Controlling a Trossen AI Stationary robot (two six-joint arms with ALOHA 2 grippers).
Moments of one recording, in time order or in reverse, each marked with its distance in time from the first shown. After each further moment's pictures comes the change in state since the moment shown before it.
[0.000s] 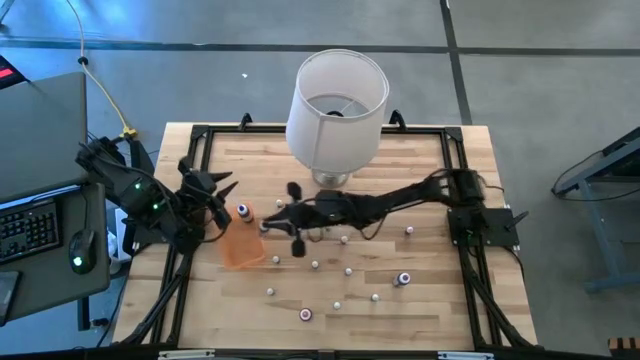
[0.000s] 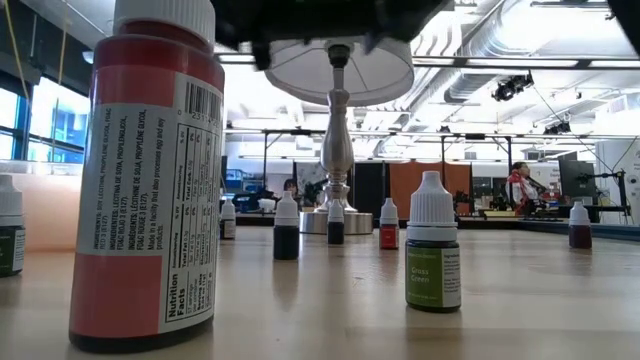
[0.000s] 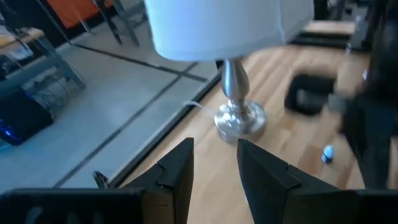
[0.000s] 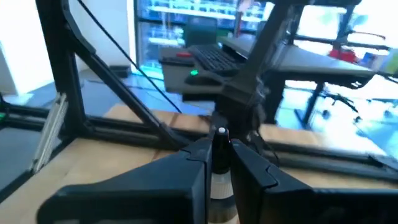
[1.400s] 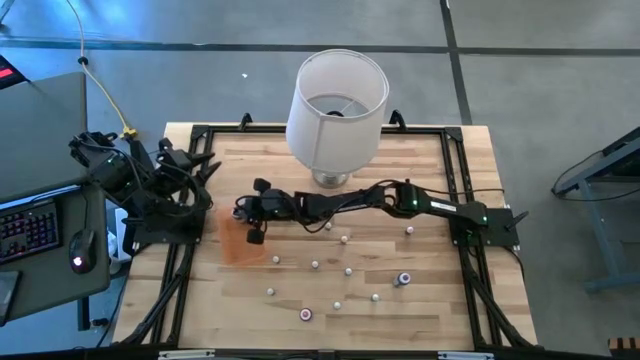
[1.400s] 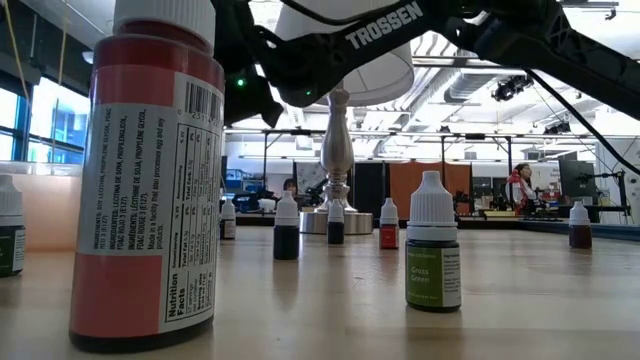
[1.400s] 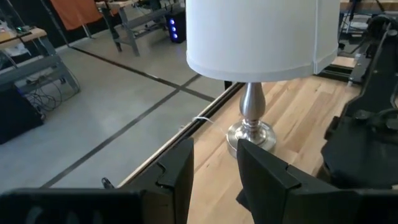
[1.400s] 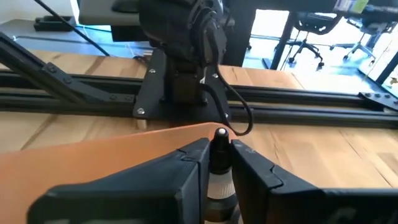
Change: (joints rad) left arm 0.000 -0.193 0.000 -0.043 -0.038 0.044; right arm -0.088 0.548 0.713 -0.356 0.123 0.013
